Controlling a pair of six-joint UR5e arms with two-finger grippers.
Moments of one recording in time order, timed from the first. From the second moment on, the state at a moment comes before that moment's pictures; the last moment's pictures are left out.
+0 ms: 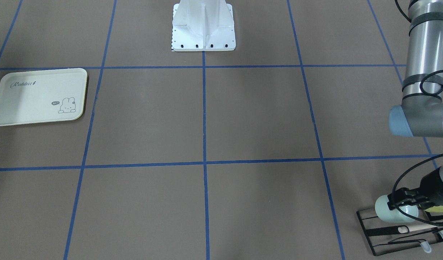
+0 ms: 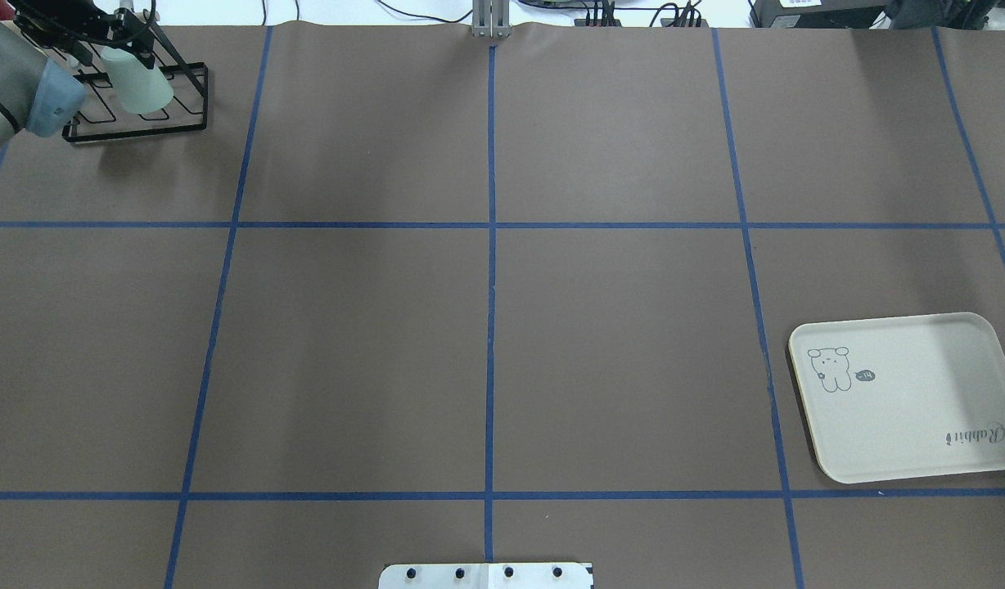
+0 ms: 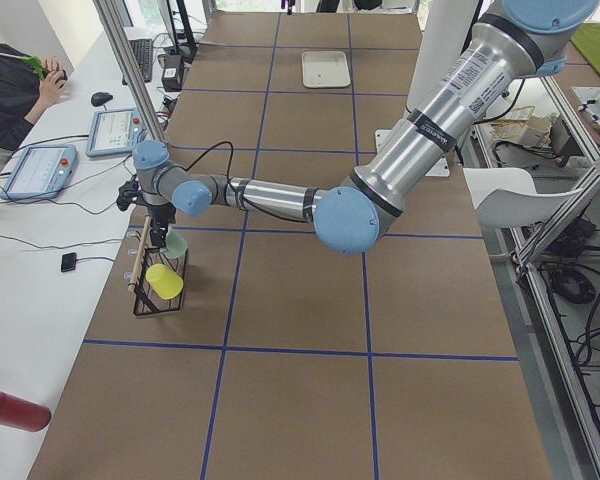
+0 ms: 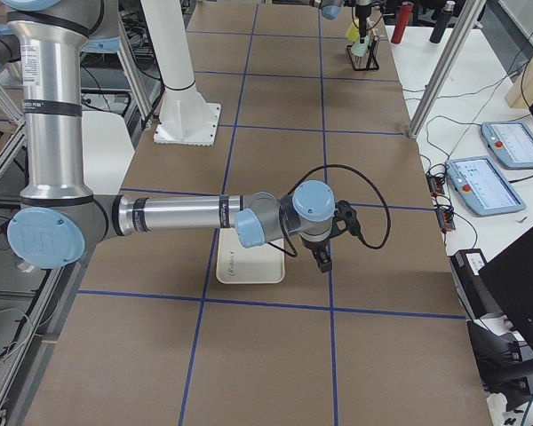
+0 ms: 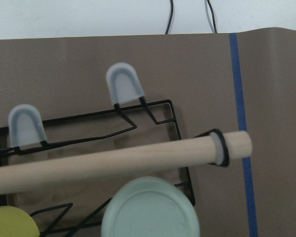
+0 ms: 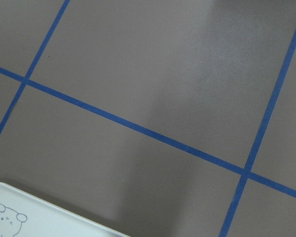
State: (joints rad) left arm -1.22 -2.26 -0.98 -2.00 -2.19 -0.56; right arm 1.49 -1.59 1.66 -1.30 2.48 -0.08
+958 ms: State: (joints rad) left arm -1.21 -2.28 -0.98 -2.00 -2.17 -0.56; right arm 1.49 -1.60 1.66 -1.30 2.48 -0.08
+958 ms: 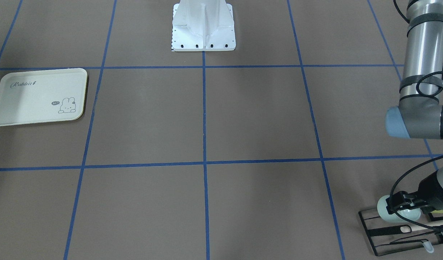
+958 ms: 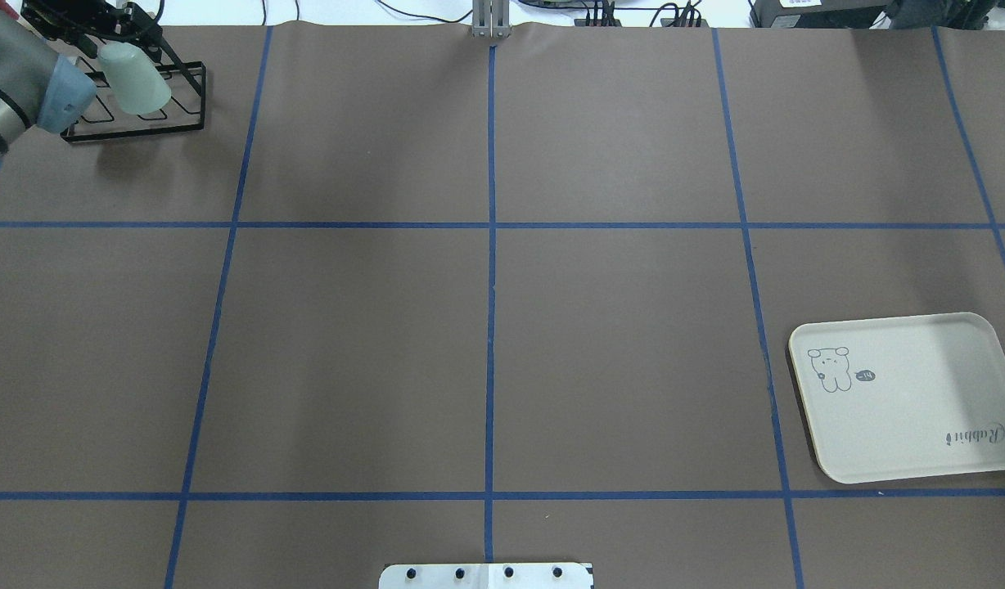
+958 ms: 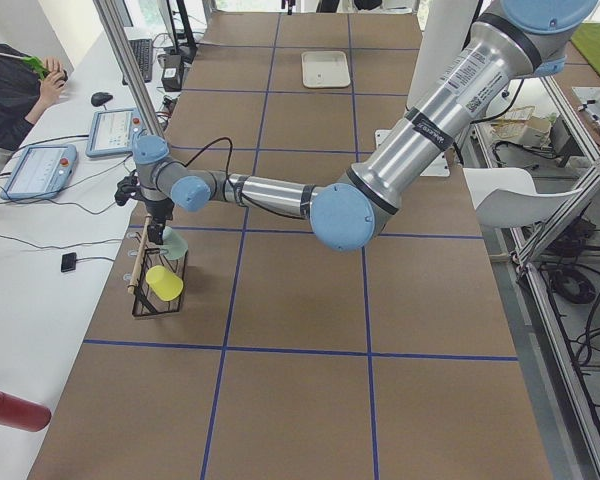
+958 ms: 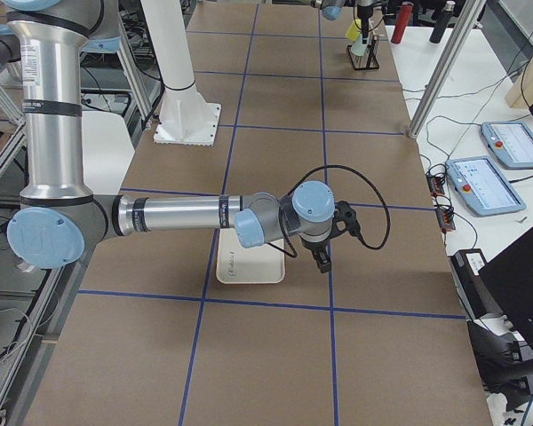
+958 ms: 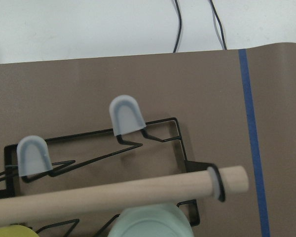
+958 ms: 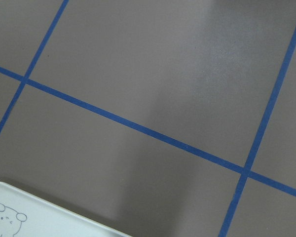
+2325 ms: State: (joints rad) left arm -1.21 -2.27 -0.96 -2.01 -2.17 -0.55; right arm 1.49 -1.60 1.66 -1.30 2.48 -0.08
